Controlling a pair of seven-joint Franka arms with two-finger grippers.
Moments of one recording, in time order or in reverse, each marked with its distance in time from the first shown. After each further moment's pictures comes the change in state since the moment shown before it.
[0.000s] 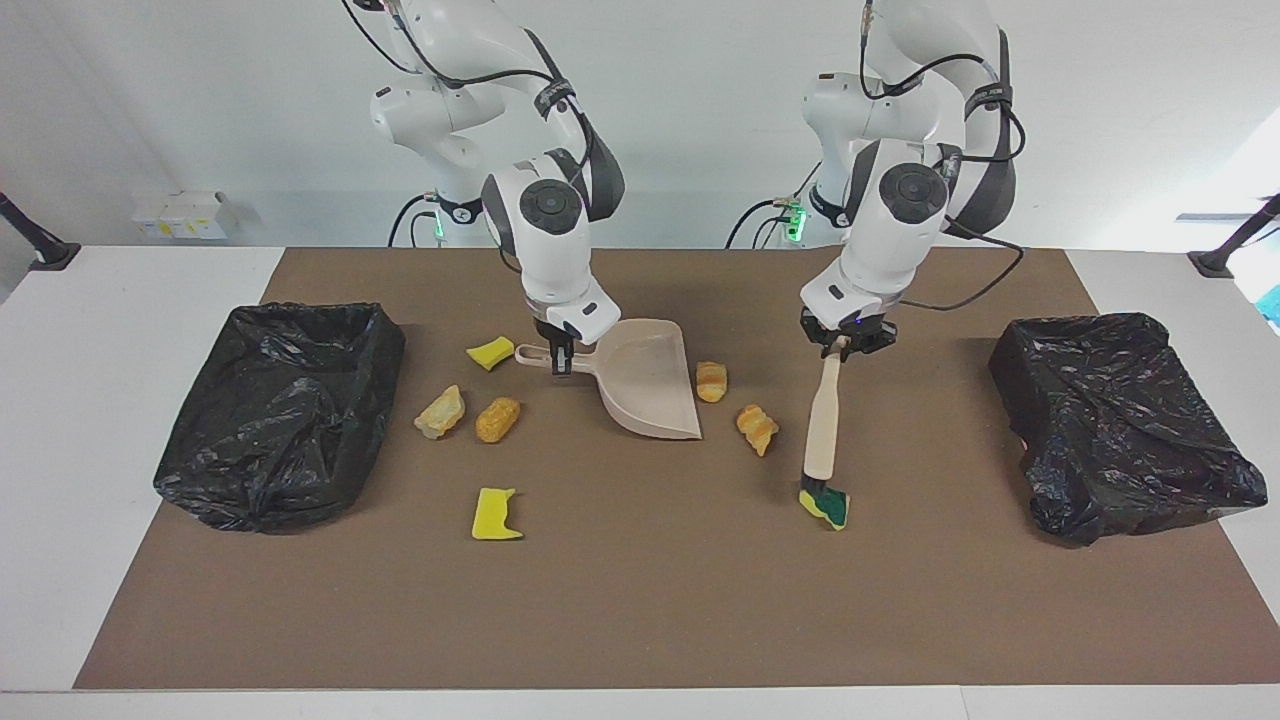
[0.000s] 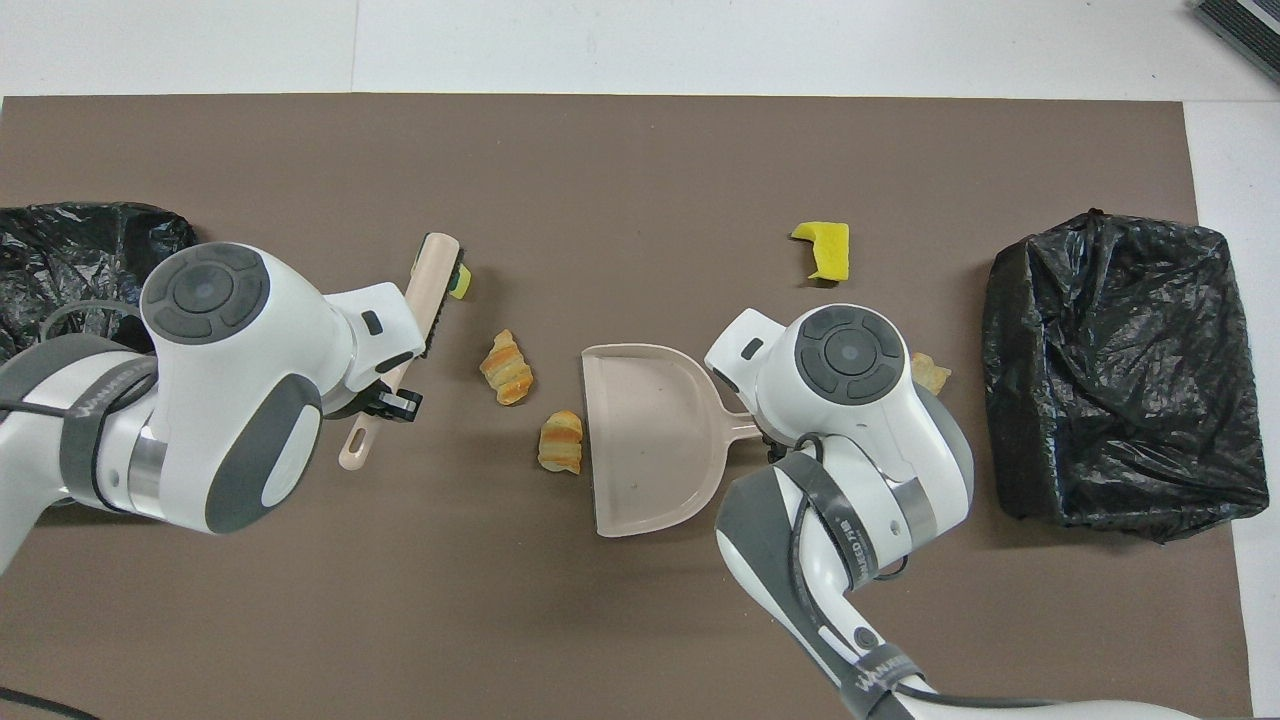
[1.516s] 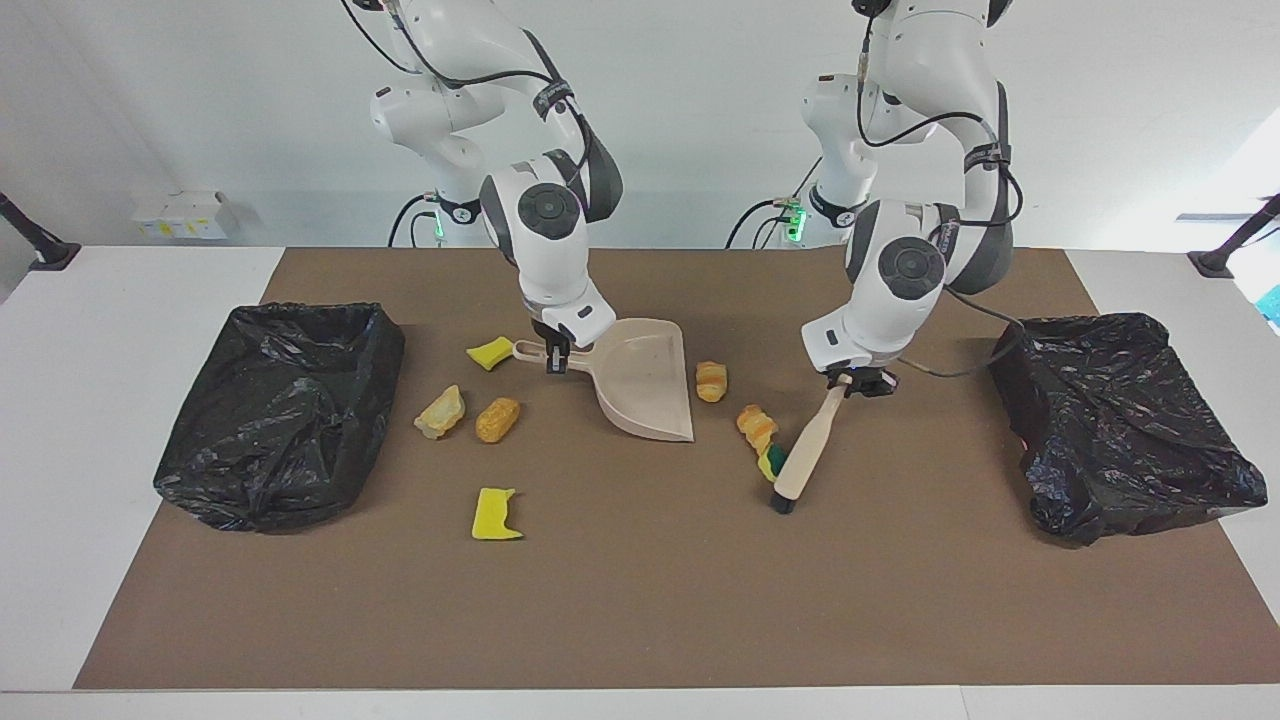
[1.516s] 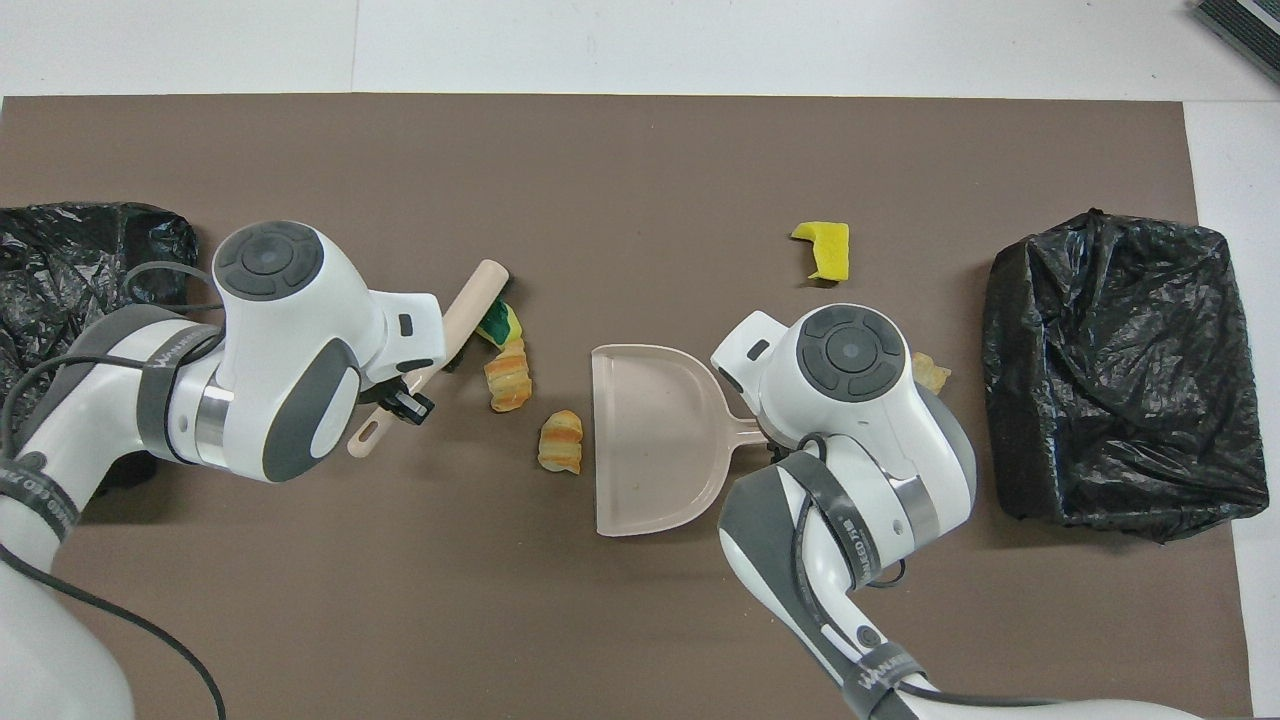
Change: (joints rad) left arm -0.003 0.110 -0.036 0.012 -0.064 -0.007 0.241; right arm -0.003 -0.002 -0.001 -0.007 0.004 -0.026 0.050
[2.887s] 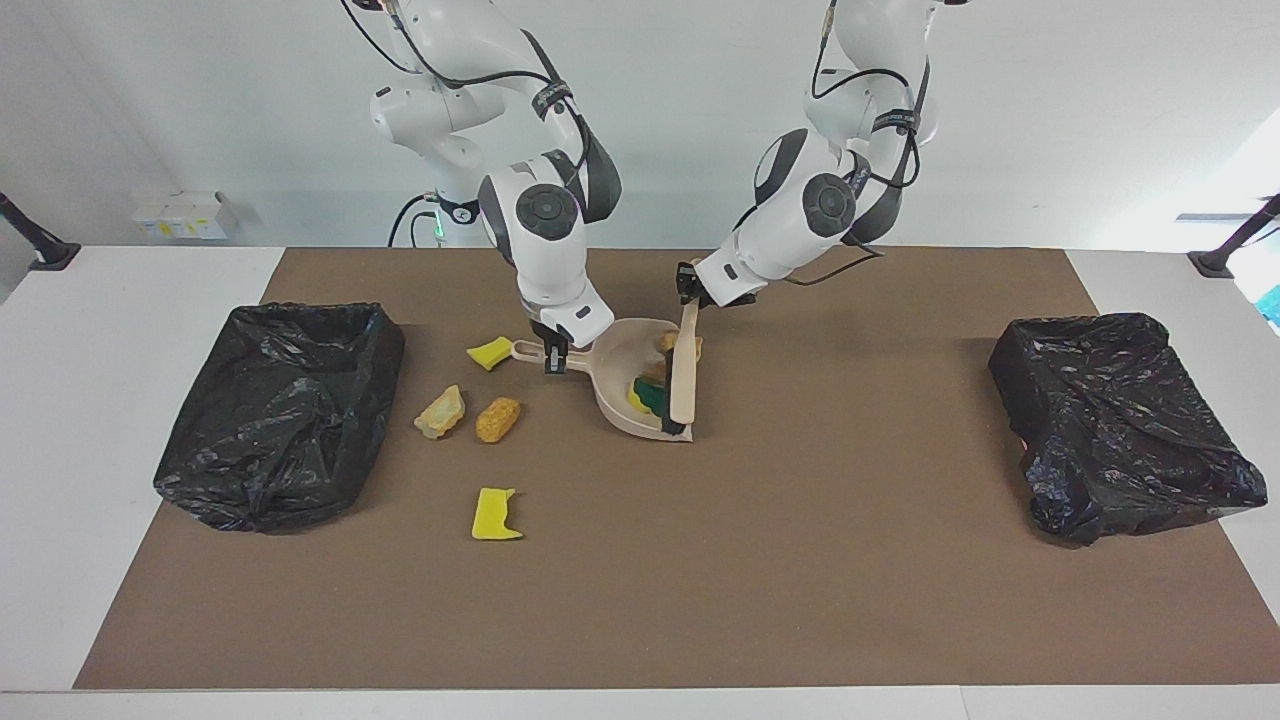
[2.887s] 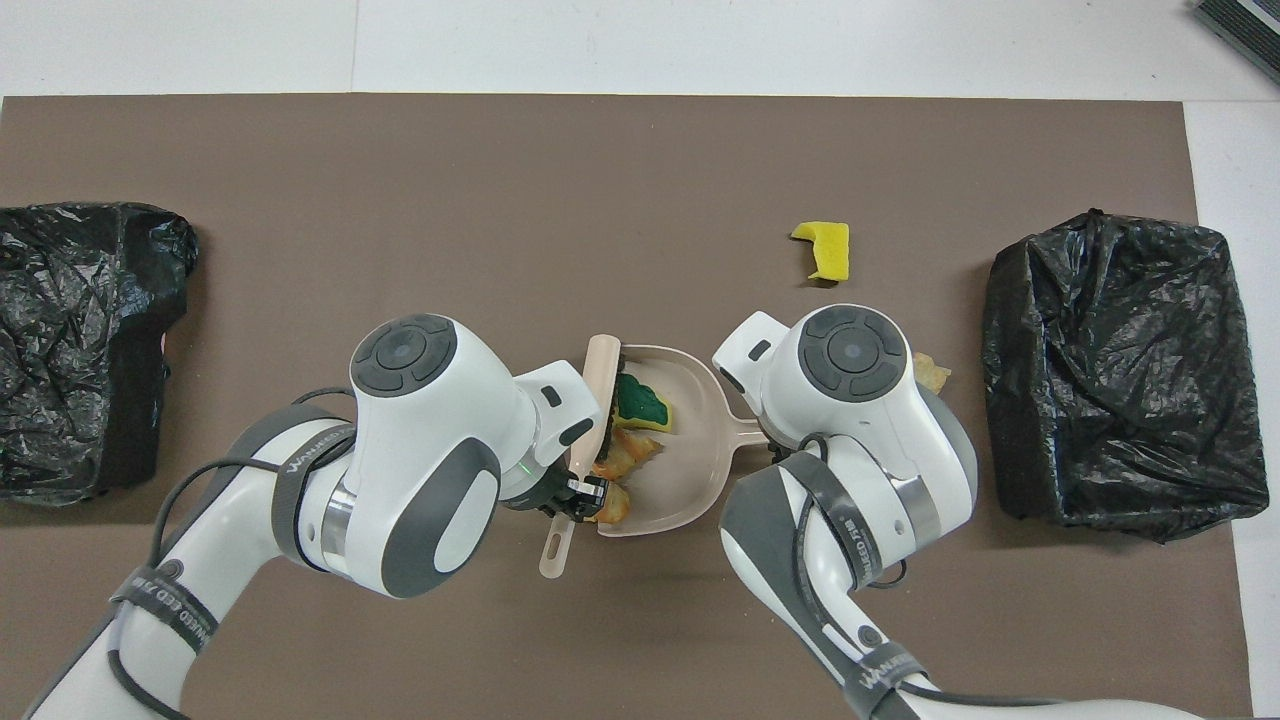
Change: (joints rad) left arm -0.213 -0.113 0.015 -0.049 -0.541 -0.048 -0.476; right arm -0.003 -0.002 -0.001 -0.003 0.000 0.000 -0.003
